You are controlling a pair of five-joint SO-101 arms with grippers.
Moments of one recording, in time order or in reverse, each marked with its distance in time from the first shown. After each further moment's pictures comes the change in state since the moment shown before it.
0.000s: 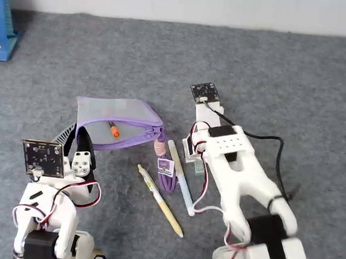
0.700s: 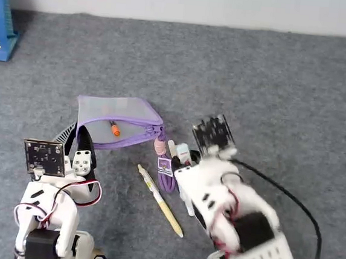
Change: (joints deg) left arm 0.0 0.0 1.4 -1.7 0.0; right arm -13.8 -65.9 19.8 11.5 0.0
